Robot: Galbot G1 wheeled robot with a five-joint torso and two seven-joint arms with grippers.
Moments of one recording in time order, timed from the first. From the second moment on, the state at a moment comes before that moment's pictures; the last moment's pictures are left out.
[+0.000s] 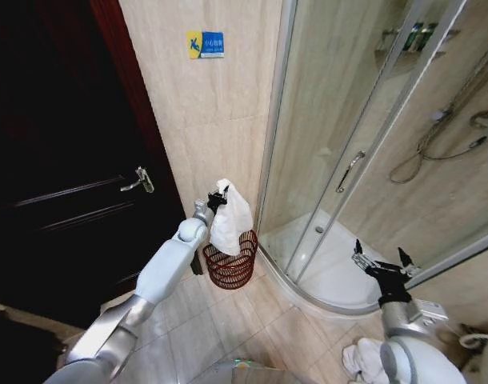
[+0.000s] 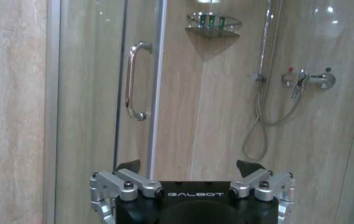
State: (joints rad) left arm 0.56 -1.22 -0.04 -1.29 -0.48 0.00 0.03; right arm -1.67 1.56 0.88 2.38 0.13 -0.22 0.05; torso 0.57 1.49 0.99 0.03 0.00
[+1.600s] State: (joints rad) left arm 0.53 -1.23 0.04 -1.19 -0.45 0.00 -0.01; right arm -1.67 1.58 0.90 2.38 0.17 -0.18 0.04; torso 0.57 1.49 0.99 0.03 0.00
